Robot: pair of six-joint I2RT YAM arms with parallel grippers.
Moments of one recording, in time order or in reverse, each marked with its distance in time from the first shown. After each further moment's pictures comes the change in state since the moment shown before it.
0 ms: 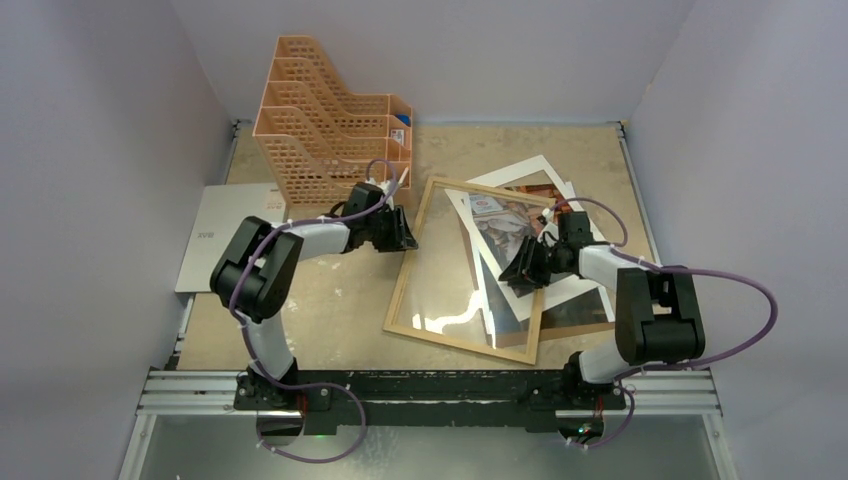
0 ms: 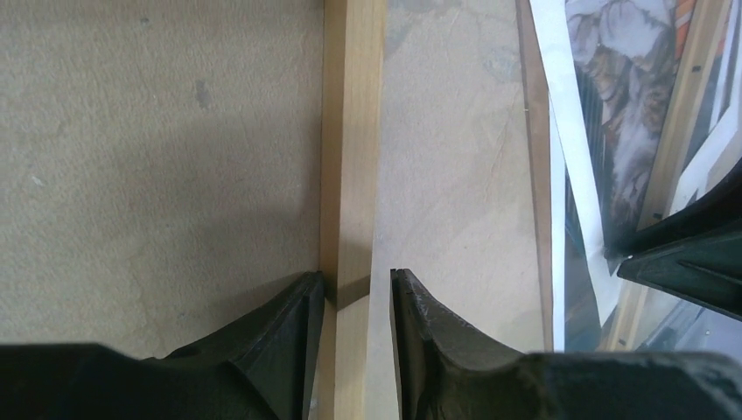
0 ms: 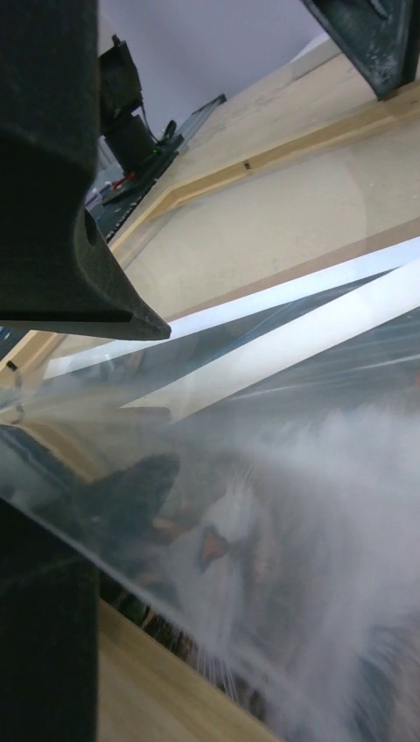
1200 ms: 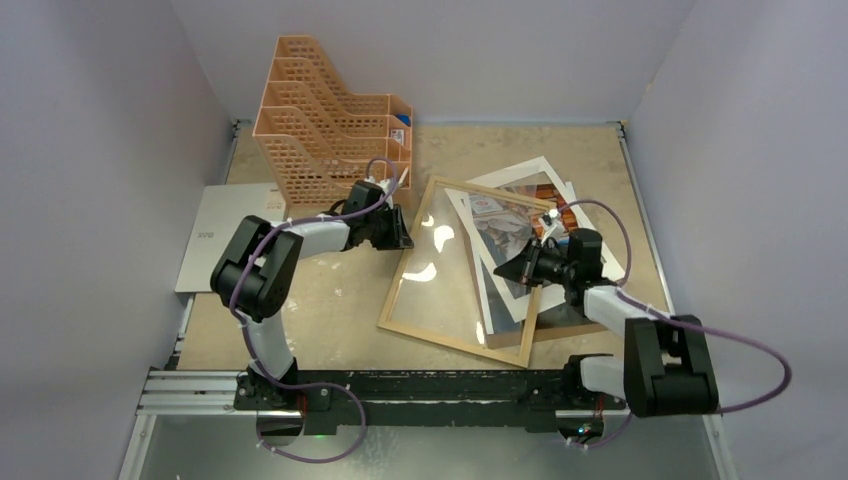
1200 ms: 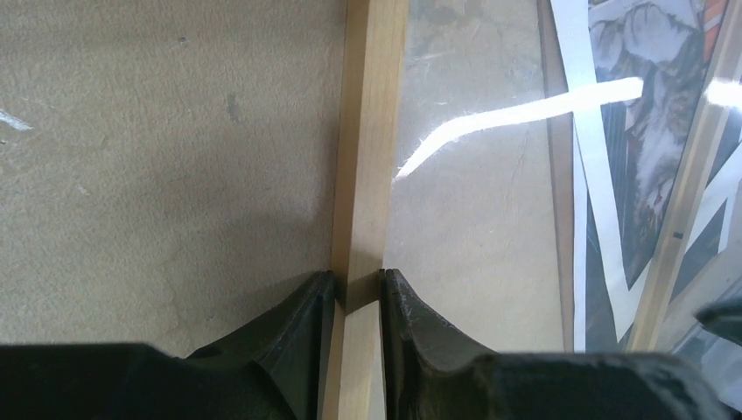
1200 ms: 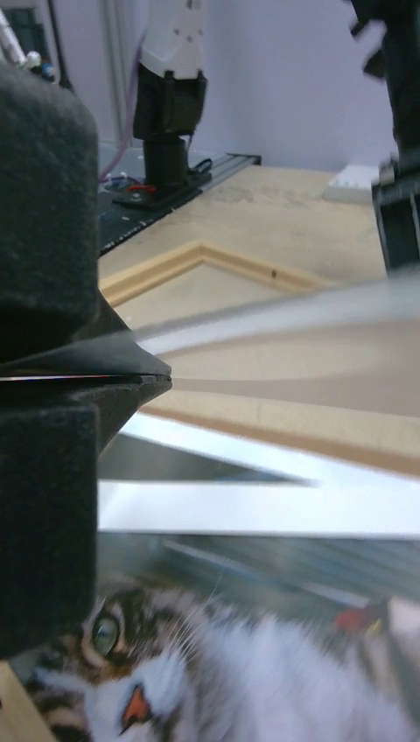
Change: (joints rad) left arm 0.006 0.015 0.041 -0.061 -0.022 0.048; right arm 0.007 -0.306 -0.314 0.581 -0.240 0.069
